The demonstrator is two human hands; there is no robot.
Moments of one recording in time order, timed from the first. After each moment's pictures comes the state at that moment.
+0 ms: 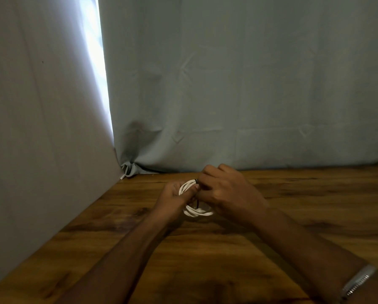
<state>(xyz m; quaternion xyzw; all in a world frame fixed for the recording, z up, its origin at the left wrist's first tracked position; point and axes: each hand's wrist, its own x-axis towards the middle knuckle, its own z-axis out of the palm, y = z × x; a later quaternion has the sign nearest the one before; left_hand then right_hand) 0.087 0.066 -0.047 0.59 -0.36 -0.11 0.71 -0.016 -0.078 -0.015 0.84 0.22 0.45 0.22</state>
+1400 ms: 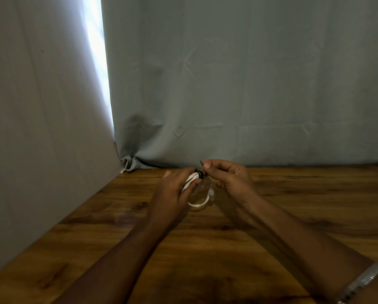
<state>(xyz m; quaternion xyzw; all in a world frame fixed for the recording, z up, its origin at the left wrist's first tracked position) 0.101 0.075 -0.055 0.70 -0.50 0.32 0.40 -0.013 -0.057 -0.014 0.59 -0.02 0.31 -0.74</state>
